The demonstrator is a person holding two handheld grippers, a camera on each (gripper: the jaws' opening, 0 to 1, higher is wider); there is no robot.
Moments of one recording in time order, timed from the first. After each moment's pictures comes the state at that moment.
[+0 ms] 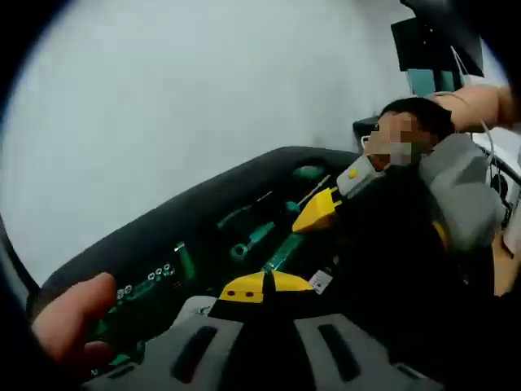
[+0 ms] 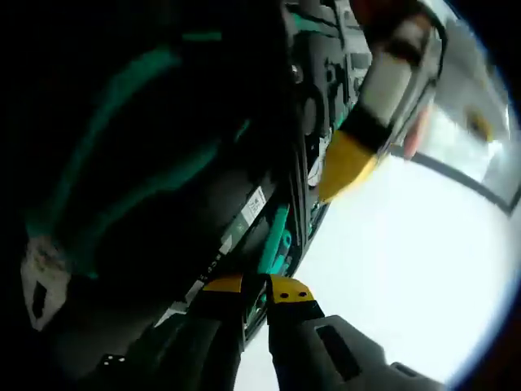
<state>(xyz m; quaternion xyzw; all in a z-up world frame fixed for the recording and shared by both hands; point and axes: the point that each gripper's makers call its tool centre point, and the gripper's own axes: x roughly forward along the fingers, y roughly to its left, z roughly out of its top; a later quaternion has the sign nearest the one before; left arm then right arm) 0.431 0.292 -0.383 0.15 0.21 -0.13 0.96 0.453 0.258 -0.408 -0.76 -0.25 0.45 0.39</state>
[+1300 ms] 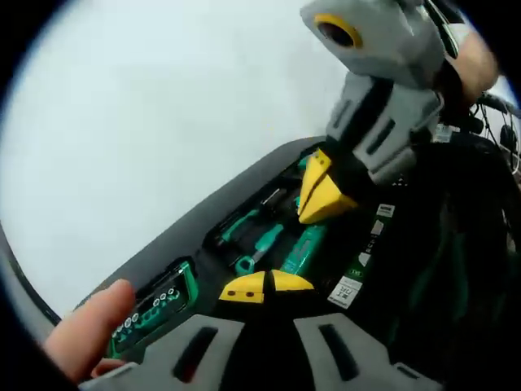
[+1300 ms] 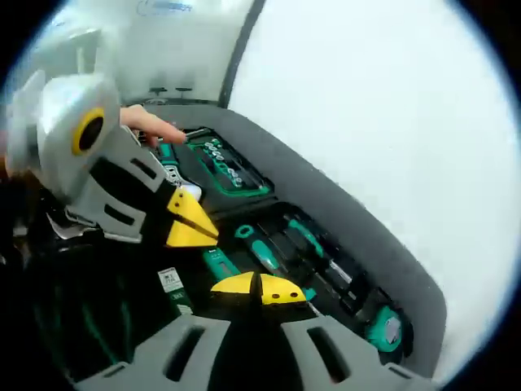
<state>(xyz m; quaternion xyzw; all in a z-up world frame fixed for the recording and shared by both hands) 0.445 0.294 -0.390 0.22 0.19 -0.10 0.95 0.479 0.262 -0.390 -0.29 0.15 0.54 0.78</state>
